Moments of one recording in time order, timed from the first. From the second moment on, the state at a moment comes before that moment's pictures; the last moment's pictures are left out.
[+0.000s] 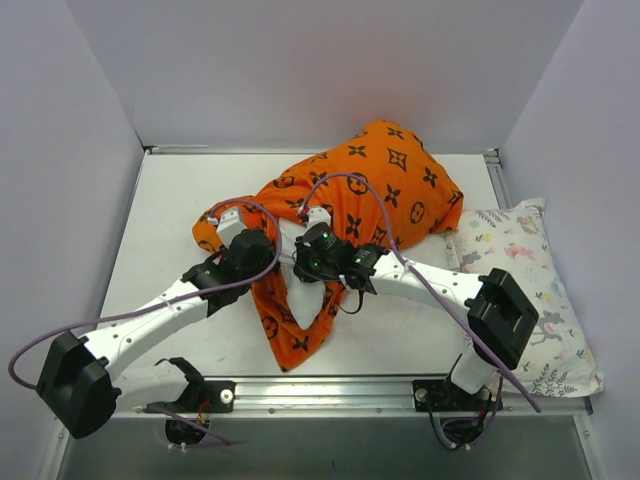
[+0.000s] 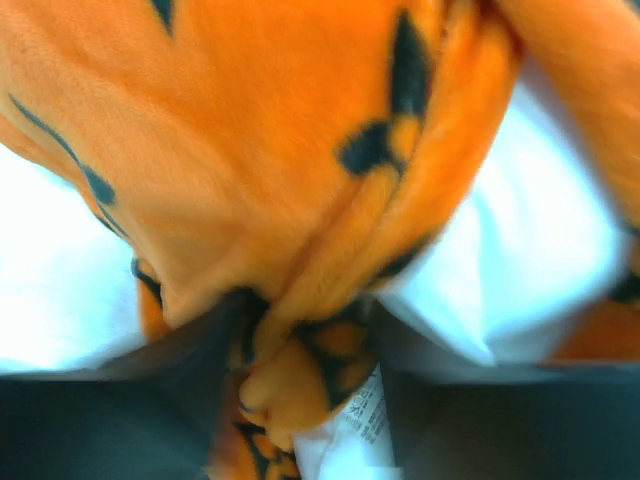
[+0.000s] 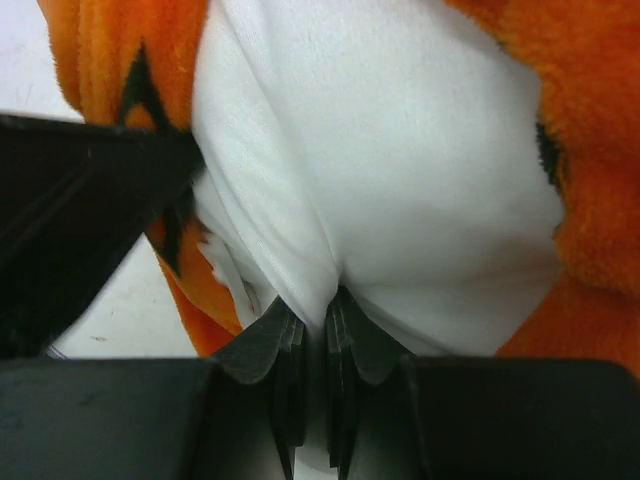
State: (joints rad) left arm -0.72 1.14 0.79 -0.35 -0.51 -0.96; right arm 0.94 1.63 1.13 -0.23 0.14 0.53
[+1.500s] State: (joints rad) left arm -0.05 1.74 0.88 0.25 0.26 -0.94; right arm 0.80 1.25 1.11 -0.38 -0.19 0.58
